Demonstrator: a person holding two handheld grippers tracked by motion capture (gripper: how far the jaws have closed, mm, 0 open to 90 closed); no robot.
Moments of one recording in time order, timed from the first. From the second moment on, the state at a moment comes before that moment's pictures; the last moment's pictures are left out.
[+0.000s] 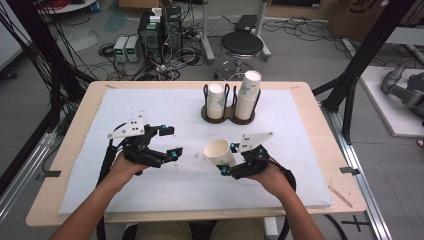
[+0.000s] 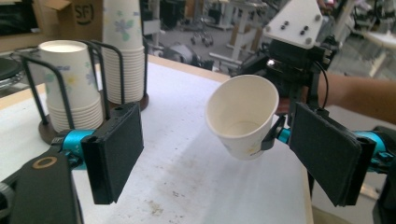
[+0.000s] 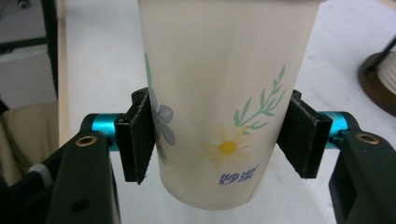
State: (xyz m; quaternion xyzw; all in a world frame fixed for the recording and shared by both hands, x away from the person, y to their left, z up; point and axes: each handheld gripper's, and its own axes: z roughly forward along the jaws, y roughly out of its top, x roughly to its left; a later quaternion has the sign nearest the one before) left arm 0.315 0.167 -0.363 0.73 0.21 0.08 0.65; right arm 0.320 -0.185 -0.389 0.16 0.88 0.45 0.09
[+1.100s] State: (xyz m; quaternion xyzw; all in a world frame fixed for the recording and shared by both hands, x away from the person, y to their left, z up) left arm 0.307 0.208 -0.420 0.68 0.28 0.15 0.66; right arm 0.307 -0.251 -0.406 0.28 0.75 0.56 0.20
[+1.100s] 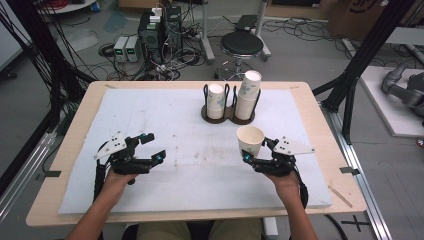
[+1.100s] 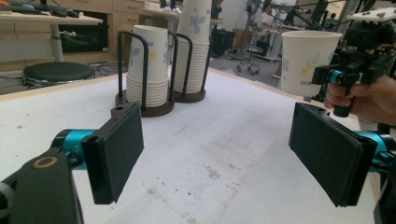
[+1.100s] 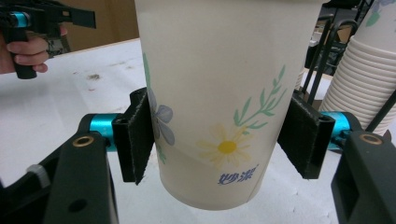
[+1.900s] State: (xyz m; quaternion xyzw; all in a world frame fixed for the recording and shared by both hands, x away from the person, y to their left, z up) left arm 0.307 0.212 -0.422 0.67 0.30 0.14 0.66; right arm 0.324 -0.247 -0.418 0.30 0.75 0.55 0.21
